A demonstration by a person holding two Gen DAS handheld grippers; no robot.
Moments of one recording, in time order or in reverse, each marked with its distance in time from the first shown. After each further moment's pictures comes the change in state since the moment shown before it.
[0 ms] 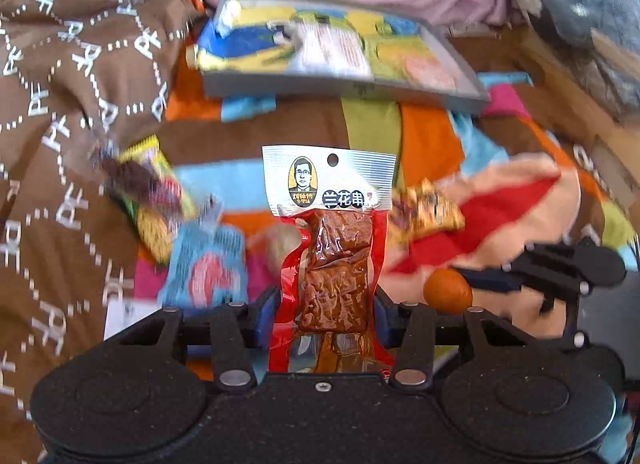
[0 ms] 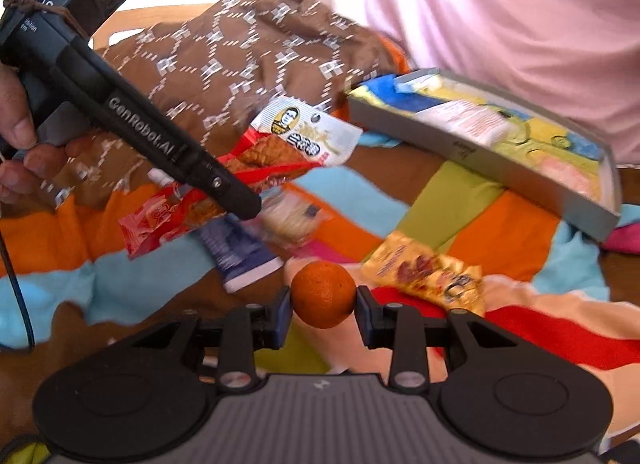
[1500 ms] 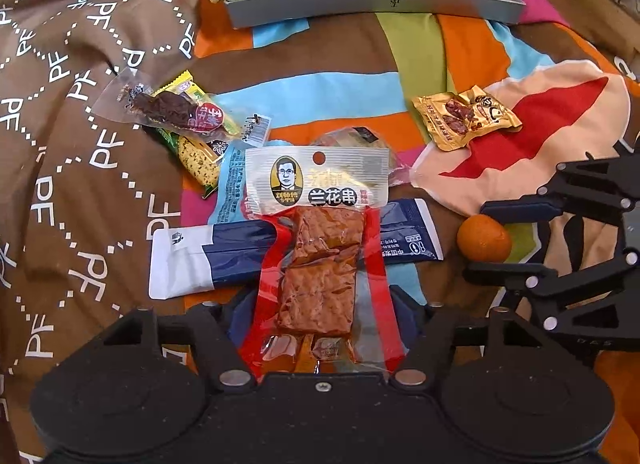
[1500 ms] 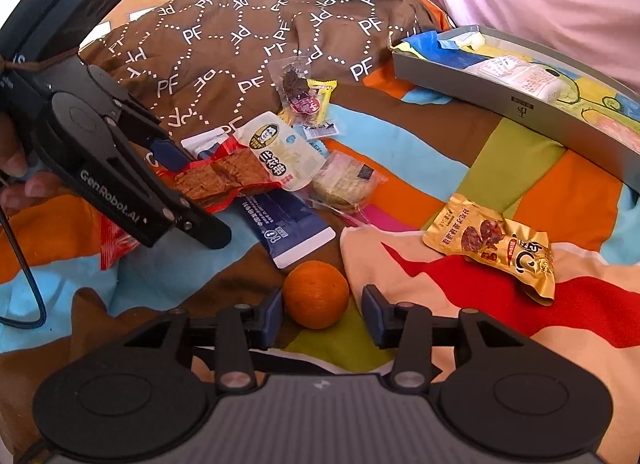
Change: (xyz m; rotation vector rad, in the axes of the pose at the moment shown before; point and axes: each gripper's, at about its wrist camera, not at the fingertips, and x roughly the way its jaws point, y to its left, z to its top) left arm 0.013 0.014 -0.037 0.116 0.192 0.152; right arm 0.024 0.017 -0.007 0.018 0.116 0.142
